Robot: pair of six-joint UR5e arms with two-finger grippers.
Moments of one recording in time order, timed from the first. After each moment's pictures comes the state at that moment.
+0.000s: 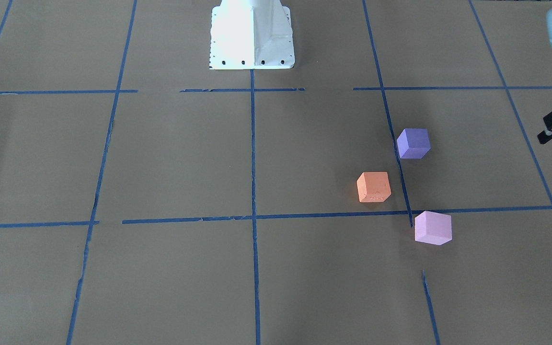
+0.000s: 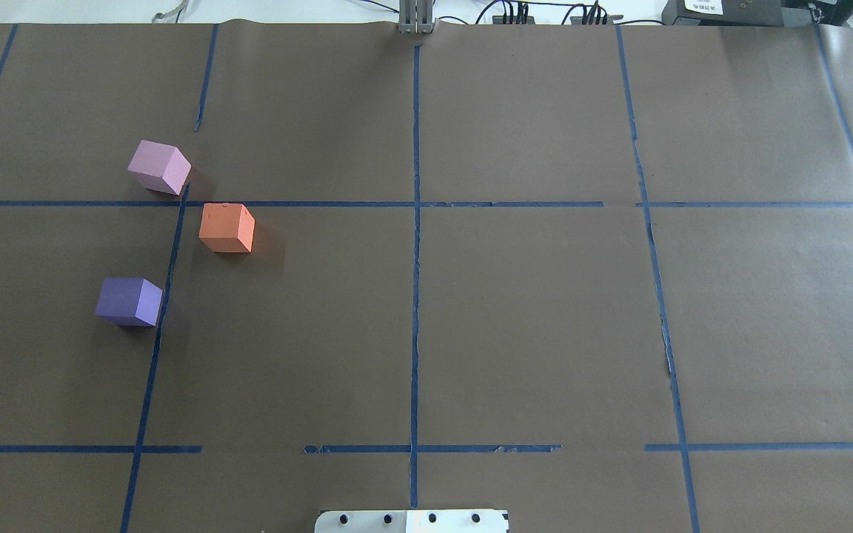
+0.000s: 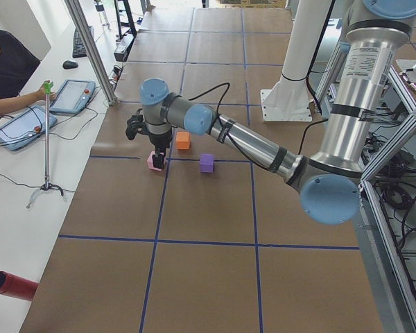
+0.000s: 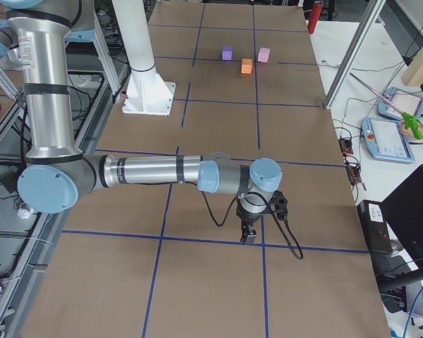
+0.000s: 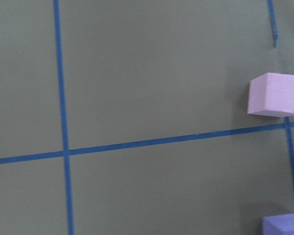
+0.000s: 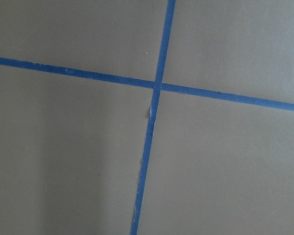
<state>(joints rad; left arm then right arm) -1.31 -1.83 -1.85 -1.41 -2.35 -0.38 1.52 -1.52 1.60 -1.72 2.29 -0.16</state>
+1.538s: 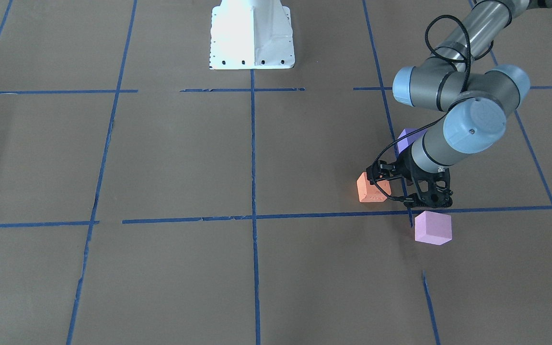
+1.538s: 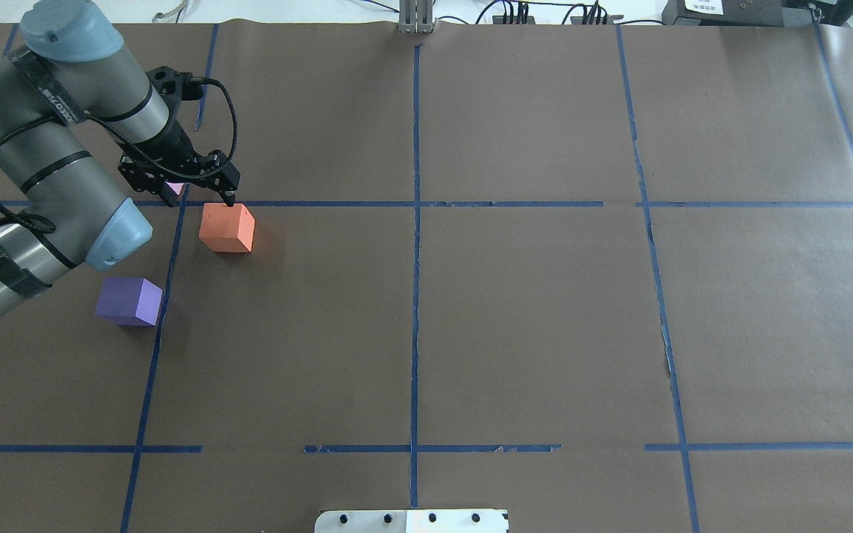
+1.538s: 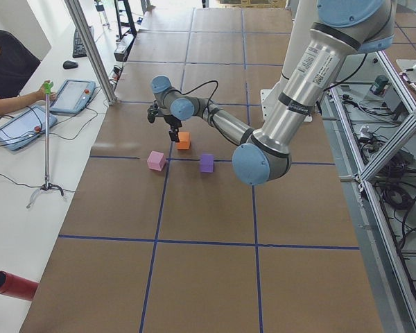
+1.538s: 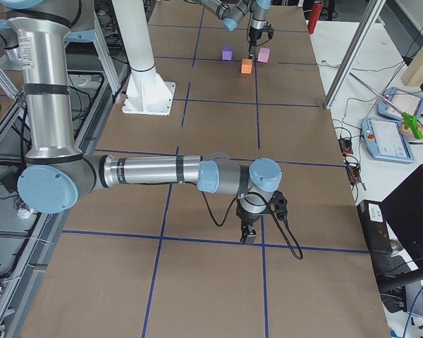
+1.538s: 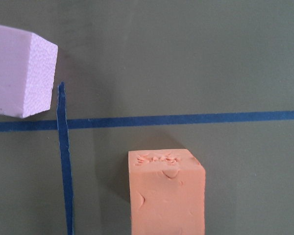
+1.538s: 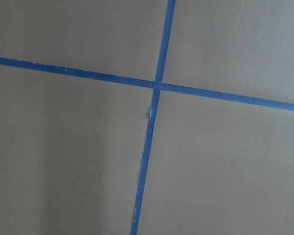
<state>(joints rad) -0.90 -2.11 -1.49 -1.67 -2.29 -0.80 1.52 -1.52 1.60 -1.72 2.29 -0.16</state>
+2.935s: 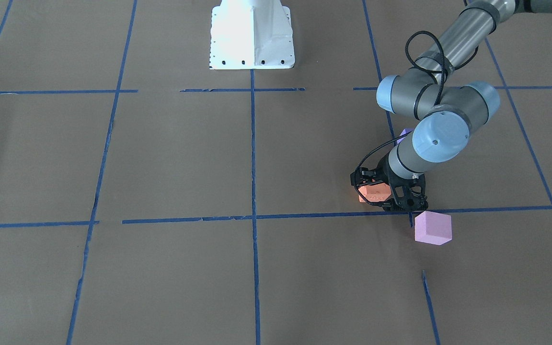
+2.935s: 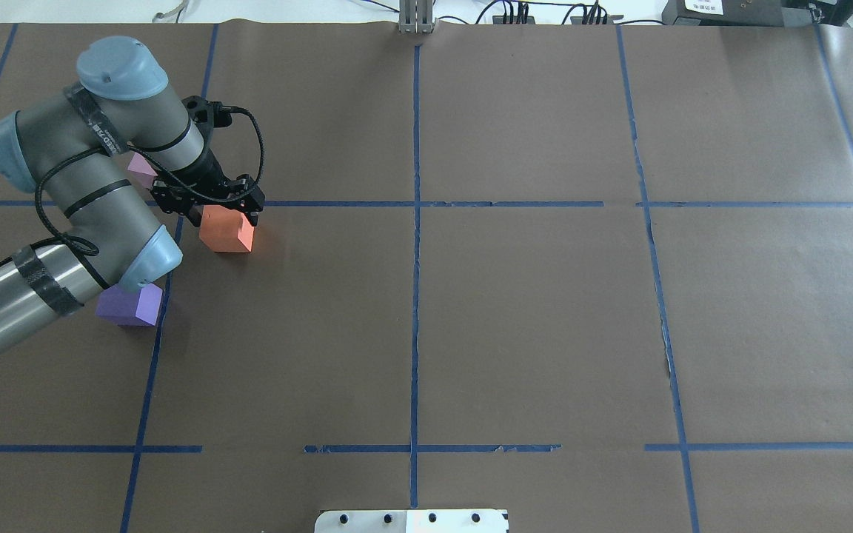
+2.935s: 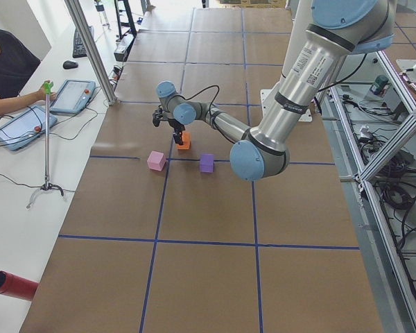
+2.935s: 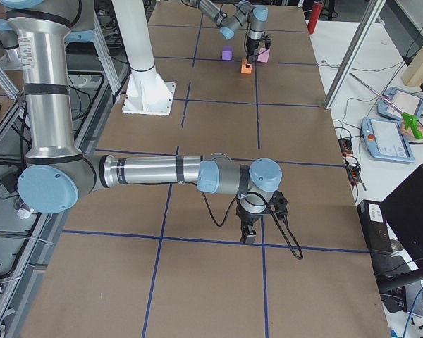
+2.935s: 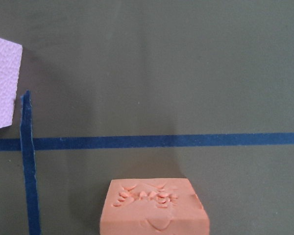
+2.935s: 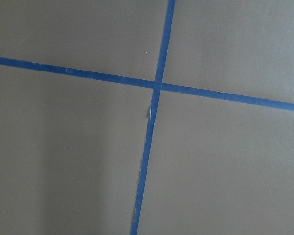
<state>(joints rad) -0.83 -2.13 -1.42 -1.74 -2.24 -0.88 1.52 -1.52 1.60 -1.72 2.29 -0.16</state>
